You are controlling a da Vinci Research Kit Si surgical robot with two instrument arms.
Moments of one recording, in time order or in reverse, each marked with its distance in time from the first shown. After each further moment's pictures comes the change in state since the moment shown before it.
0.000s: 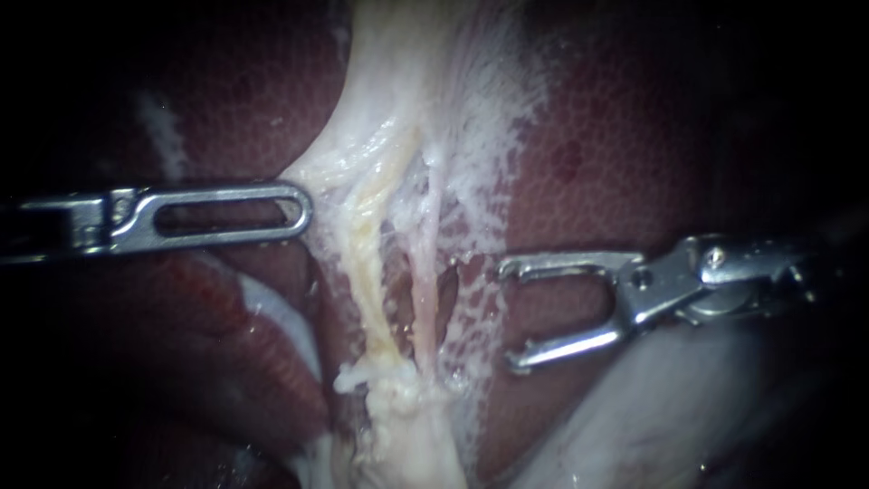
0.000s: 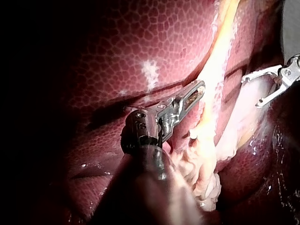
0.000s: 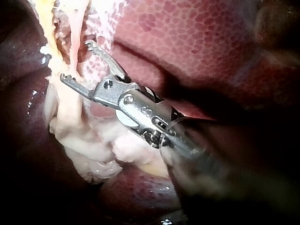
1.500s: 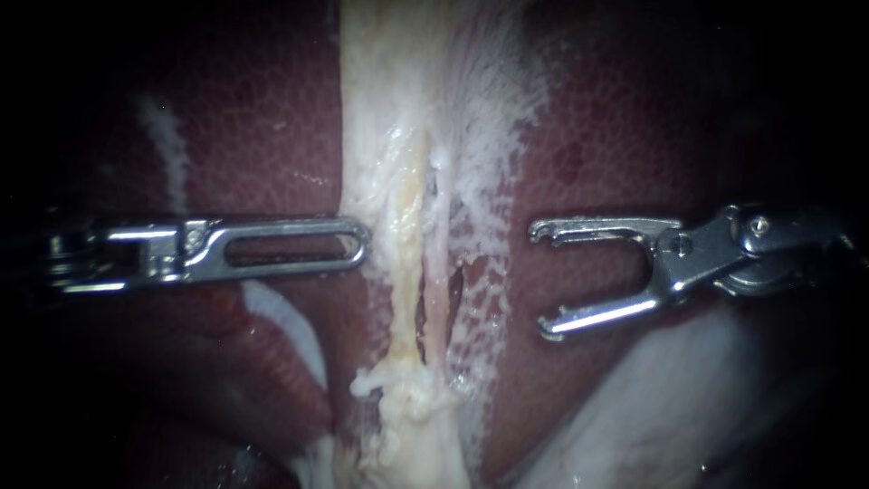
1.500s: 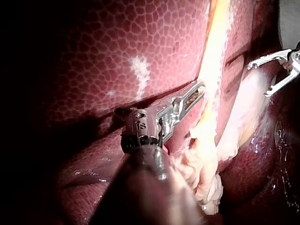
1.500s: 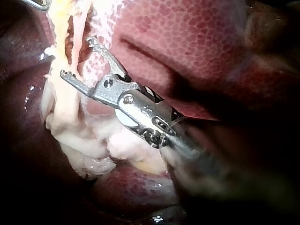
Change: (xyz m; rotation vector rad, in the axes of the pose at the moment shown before) right arm 0.001 0.000 -0.002 -0.004 0.008 -0.011; left arm 0.004 0.003 0.006 0.077 0.047 0.028
